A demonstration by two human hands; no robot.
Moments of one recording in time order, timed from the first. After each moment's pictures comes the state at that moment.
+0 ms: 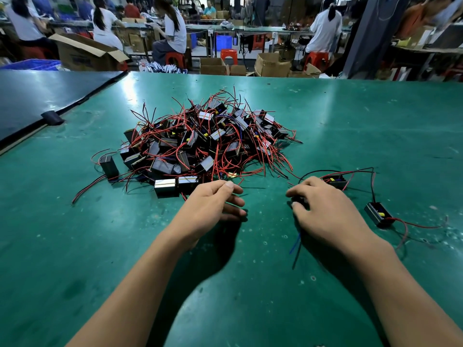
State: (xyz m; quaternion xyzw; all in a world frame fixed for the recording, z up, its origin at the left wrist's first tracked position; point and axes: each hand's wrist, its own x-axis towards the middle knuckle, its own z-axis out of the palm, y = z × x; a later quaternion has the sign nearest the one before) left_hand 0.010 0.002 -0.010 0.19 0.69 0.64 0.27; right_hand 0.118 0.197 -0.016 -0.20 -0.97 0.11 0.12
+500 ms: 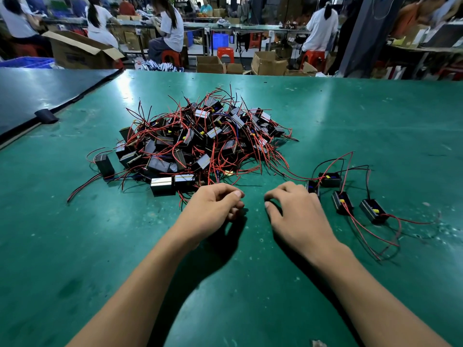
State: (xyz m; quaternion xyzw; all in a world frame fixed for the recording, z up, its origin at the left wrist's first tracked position) left_hand 0.009 0.008 -0.026 0.22 0.74 0.60 0.23; right_hand 0.103 0.168 -0.042 -0.18 -0.96 0.11 0.19
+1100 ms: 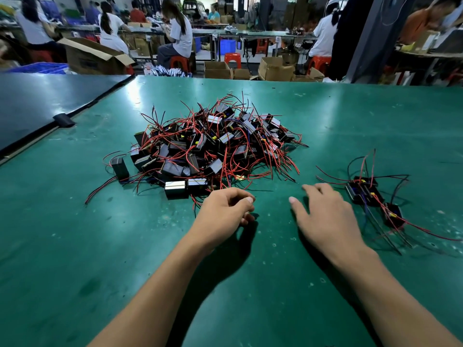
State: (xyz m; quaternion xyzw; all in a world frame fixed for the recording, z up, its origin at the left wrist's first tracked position) left_hand 0.012 0.005 -0.026 0.21 0.75 0.59 0.19; right_hand 0.108 0.184 -0.037 -0.29 -0.94 0.07 0.17
